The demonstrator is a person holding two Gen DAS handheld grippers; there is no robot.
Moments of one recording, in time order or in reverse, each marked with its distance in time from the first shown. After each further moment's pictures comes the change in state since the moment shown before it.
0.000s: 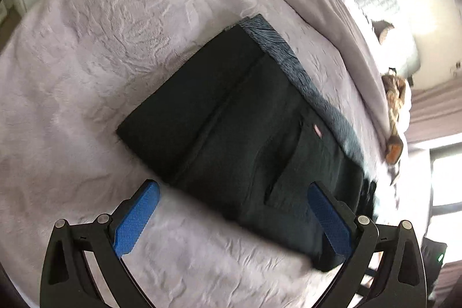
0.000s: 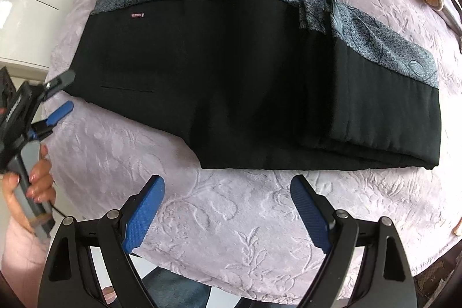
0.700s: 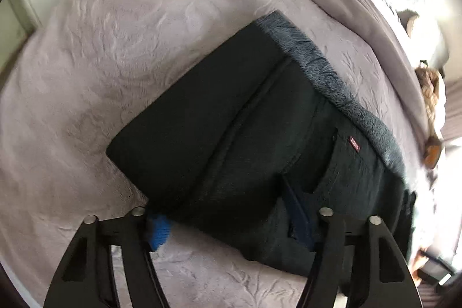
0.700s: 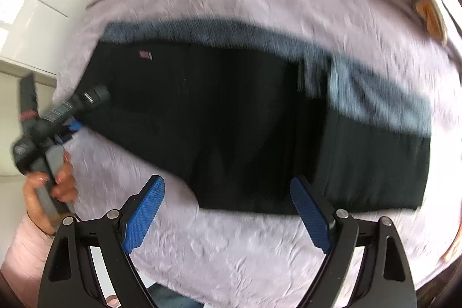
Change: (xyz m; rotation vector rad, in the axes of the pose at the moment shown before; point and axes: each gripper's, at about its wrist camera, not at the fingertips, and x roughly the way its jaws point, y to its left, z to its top) left arm 0.017 -0.033 0.006 0.101 -0.067 0.255; right arm -0.033 -0.007 0.046 -0.072 -0.108 0.008
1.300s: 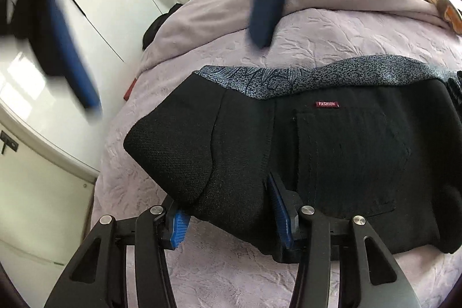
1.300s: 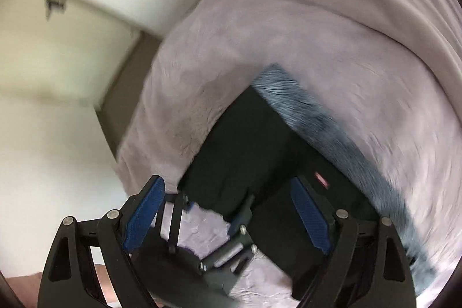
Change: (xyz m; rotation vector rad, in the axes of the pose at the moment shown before) left arm -0.019 -0.091 -0.054 0.607 -0.306 0.446; right arm 0.031 0.207 0.143 -0.442 0.212 0.239
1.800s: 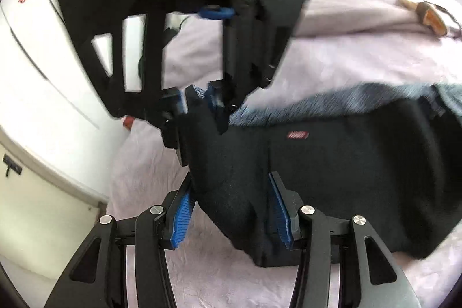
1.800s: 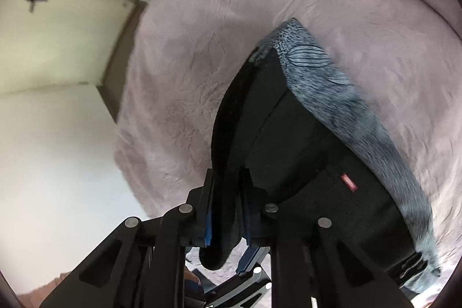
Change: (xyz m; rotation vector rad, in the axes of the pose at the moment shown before) left arm -0.057 -0.022 0.024 0.090 -0.120 -0.001; right arm 0.028 -0.030 0.002 0.102 0.131 0.125
